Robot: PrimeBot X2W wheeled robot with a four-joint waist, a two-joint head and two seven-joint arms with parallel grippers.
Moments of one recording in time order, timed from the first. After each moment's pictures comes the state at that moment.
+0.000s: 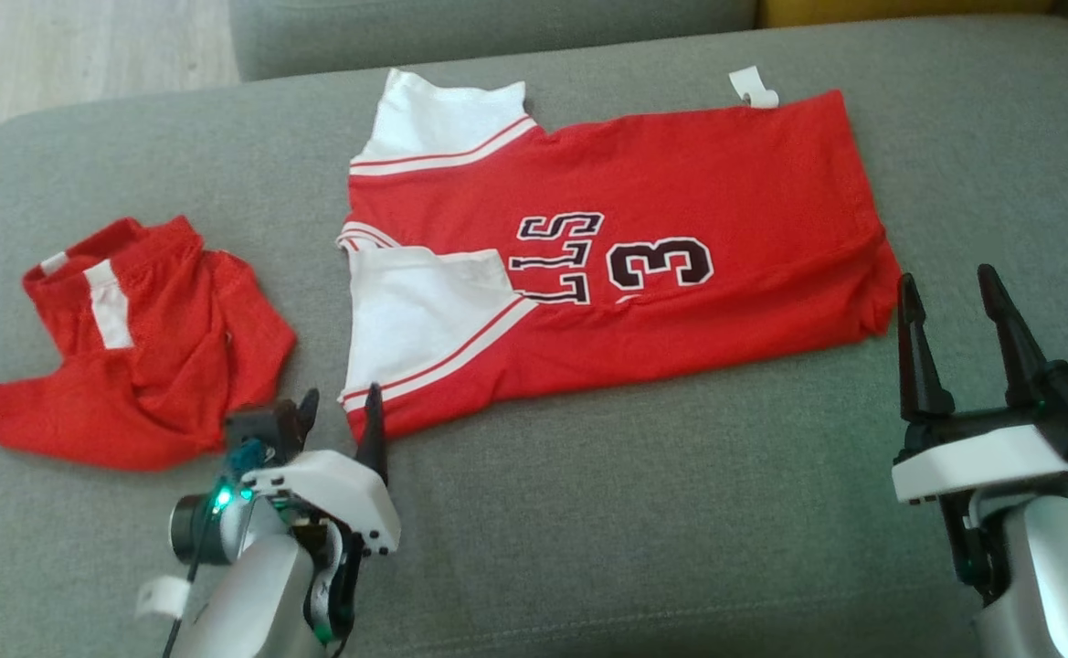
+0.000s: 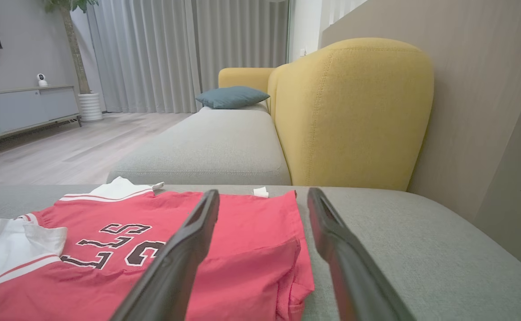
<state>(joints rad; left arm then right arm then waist) -0.29 0.05 -0.35 0.63 -0.37 0.12 -0.20 -0.16 -0.14 -0.01 0.23 0.11 0.13 -0.22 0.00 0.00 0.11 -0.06</state>
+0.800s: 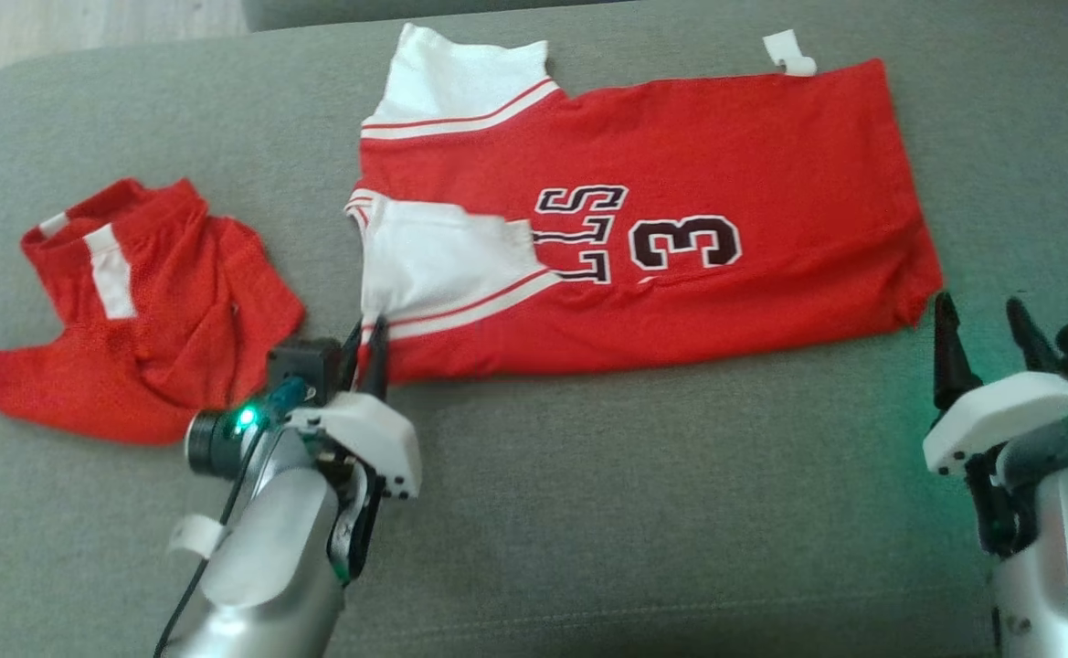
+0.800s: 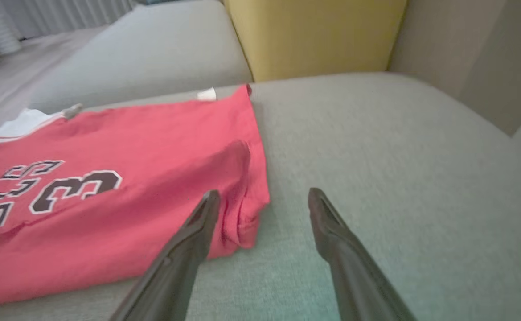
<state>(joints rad) -0.44 0.06 -0.44 0.73 -0.30 0.12 -0.23 -0.27 -0.11 -0.17 0.42 0.10 0.13 0.03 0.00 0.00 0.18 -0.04</state>
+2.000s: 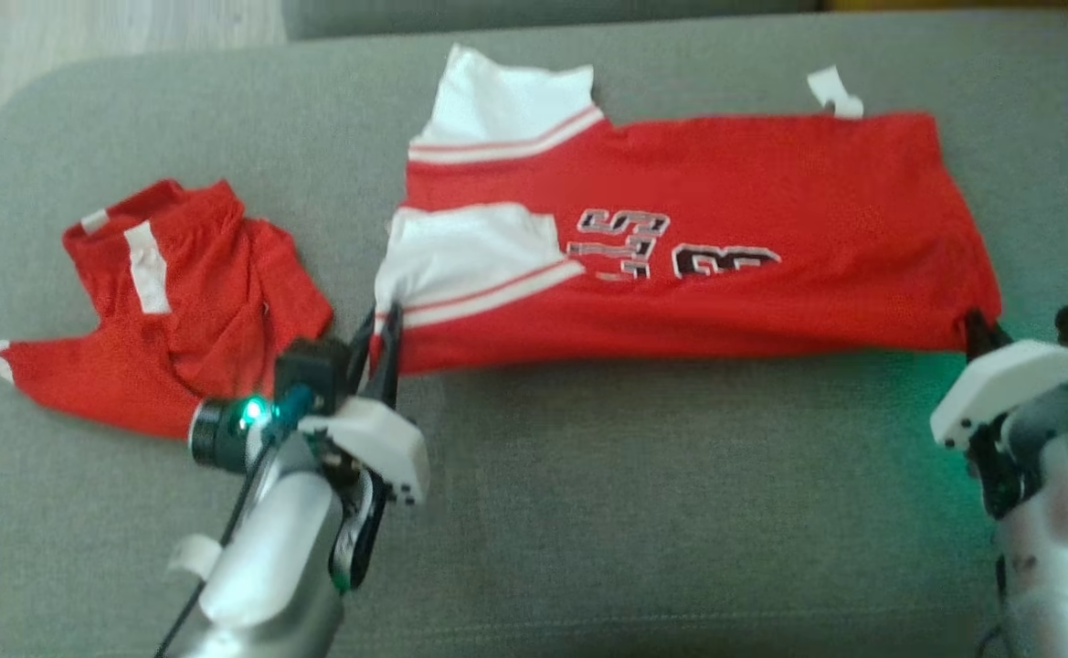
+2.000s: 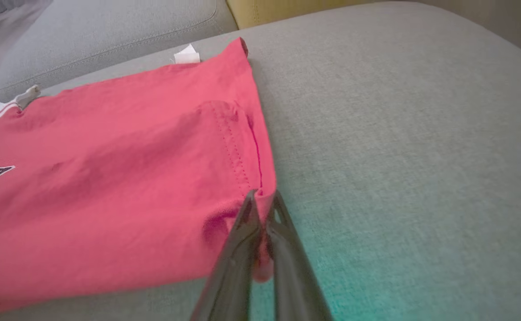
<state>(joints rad) -0.42 0.09 -0.48 0.59 -0.28 0.13 -0.25 -0.50 -0.13 -0.29 0.82 0.07 0.13 0.09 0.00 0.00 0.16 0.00</state>
